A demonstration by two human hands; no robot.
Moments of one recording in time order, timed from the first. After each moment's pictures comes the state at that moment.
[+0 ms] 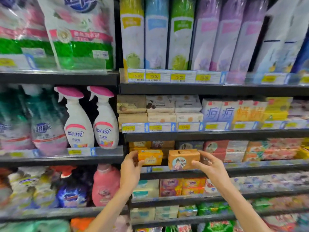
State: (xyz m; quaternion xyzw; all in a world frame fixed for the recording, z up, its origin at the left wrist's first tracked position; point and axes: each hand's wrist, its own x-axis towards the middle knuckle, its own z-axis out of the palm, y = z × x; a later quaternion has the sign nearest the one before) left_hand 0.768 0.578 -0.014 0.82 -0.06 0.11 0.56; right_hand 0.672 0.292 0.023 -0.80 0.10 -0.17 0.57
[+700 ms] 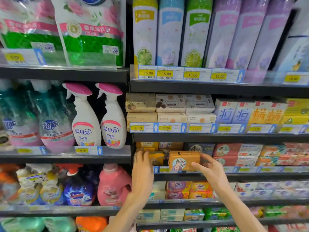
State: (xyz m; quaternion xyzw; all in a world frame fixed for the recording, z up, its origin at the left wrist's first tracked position) left_hand 0.782 0.559 -0.045 0.92 -0.11 0.26 0.28; right_hand 0.703 0.313 0.002 -0.80 0.10 -0.15 0.58
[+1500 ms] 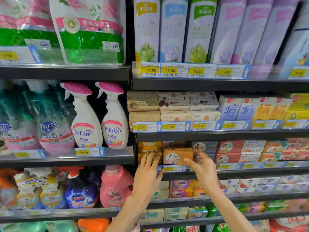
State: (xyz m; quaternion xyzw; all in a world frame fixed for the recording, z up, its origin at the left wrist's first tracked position) left_hand 0.782 0.574 -0.058 0.92 -0.23 0.25 0.16; right_hand 0.724 0.359 -0.008 -0.81 0.12 -0.23 0.53
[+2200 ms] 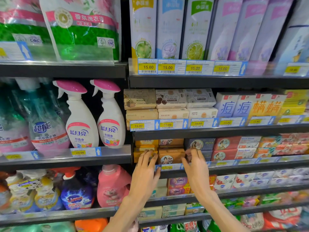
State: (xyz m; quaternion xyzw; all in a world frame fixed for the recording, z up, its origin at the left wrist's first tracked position) left_hand 0.778 0.578 -0.055 0.92 -0.24 0.23 0.21; right_hand 0.730 0.381 -0.024 -0.90 0.14 -0.32 0.27
